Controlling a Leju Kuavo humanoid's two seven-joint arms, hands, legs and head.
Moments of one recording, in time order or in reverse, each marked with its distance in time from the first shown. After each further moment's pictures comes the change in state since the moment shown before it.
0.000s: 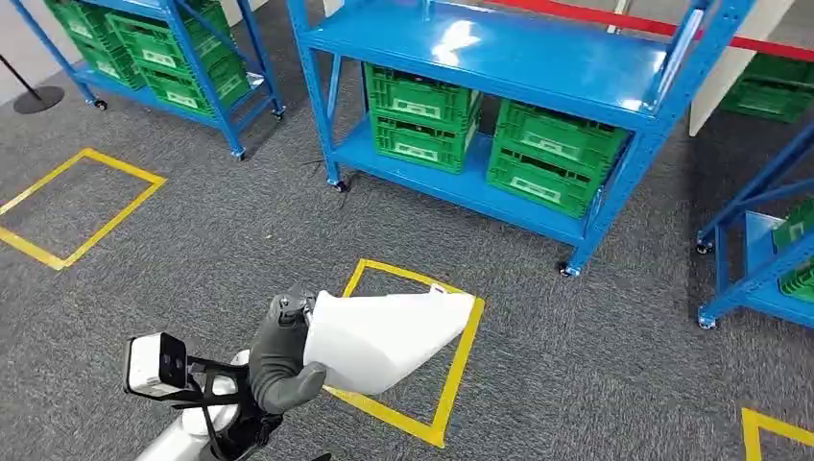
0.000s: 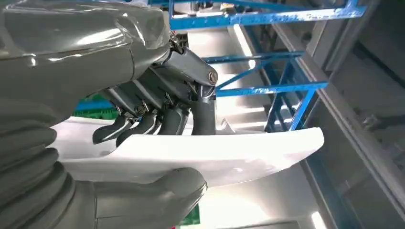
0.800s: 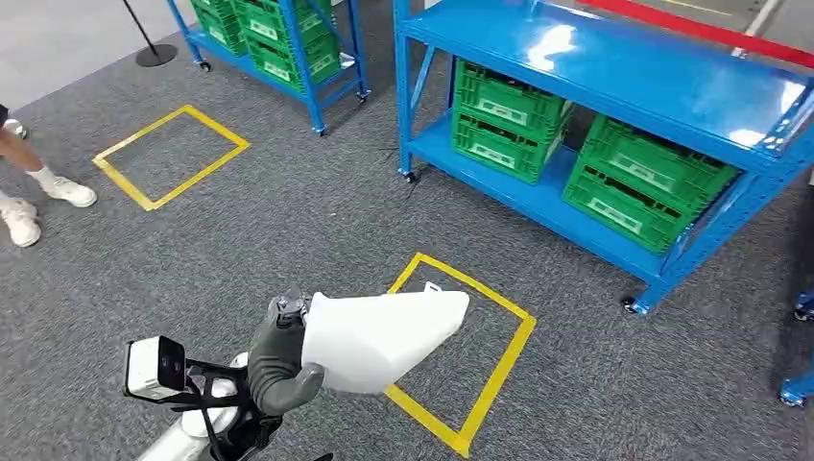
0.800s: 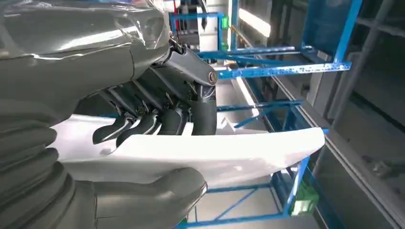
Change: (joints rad) left arm 0.013 0.006 -0.002 0.005 -0.003 0.005 -0.017; right arm -0.005 -0.011 0.016 0.000 0.009 0.000 0.006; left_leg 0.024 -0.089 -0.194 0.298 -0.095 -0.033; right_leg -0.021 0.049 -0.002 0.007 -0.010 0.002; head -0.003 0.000
